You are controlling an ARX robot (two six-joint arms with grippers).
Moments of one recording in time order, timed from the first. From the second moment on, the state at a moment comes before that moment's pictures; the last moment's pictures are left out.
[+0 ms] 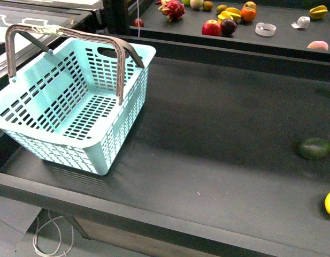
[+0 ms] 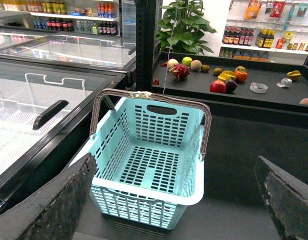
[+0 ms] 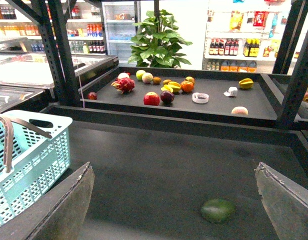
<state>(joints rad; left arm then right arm) 0.00 0.00 0.02 0.00 0.00 0.00 0.00 0.00 0.01 0.00 0.00 0.00</state>
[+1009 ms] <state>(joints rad) -0.10 1.37 0.32 0.91 -0.43 -0.70 0.00 0.00 0.01 0.00 0.00 0.00</state>
